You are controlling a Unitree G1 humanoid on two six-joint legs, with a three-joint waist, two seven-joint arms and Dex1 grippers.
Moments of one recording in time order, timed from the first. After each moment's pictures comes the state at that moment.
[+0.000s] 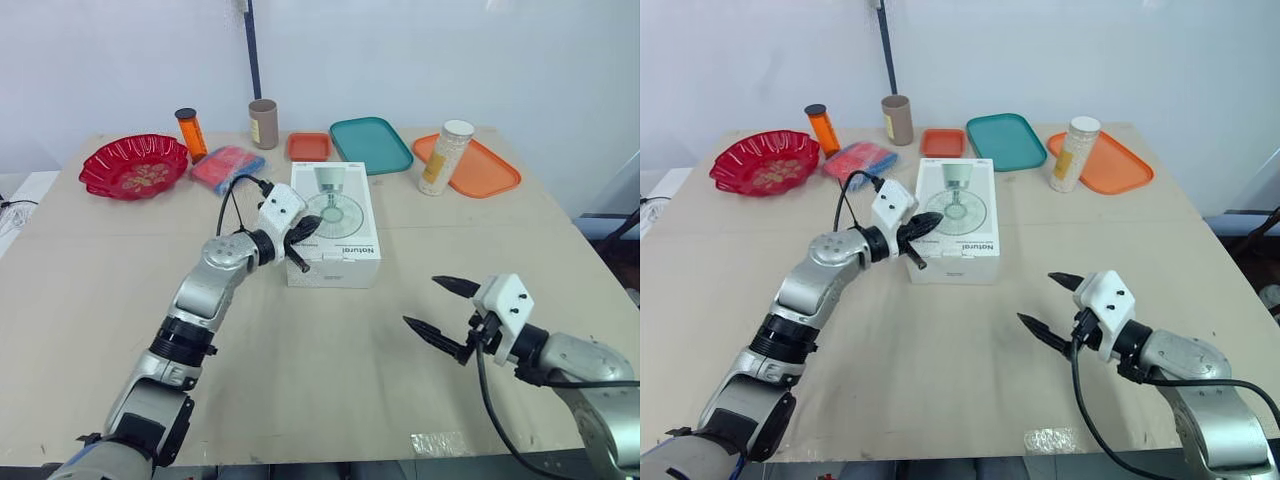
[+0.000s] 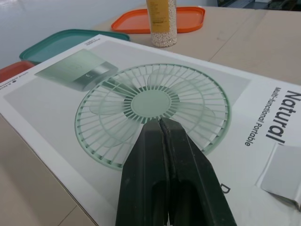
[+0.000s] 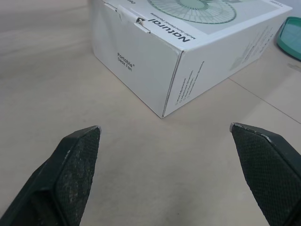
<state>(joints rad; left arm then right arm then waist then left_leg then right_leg) -0.70 0.25 -0.19 0.17 -0.15 0.36 -0.58 0.11 -0.72 -0.23 -0.50 0.40 0.37 0.76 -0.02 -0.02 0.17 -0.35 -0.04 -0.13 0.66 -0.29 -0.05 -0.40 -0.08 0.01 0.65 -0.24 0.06</state>
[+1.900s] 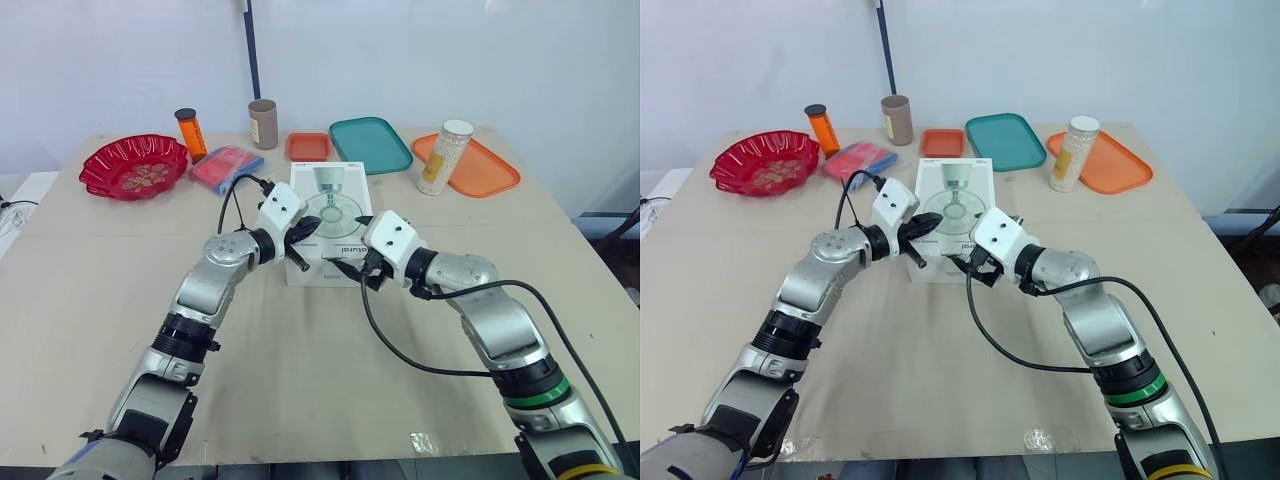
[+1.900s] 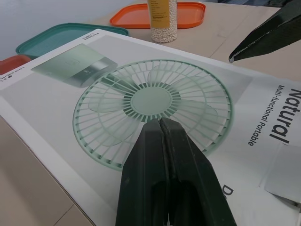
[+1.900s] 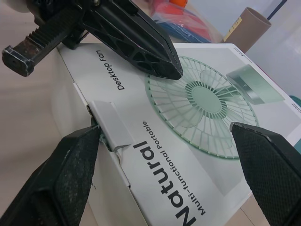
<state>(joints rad) -0.71 0.24 -0.18 0.18 -0.14 0.39 -0.60 -0.52 -0.54 0.24 -0.23 0.04 0.45 0.63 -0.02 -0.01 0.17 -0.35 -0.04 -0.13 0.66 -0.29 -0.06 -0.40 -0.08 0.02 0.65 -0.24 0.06</state>
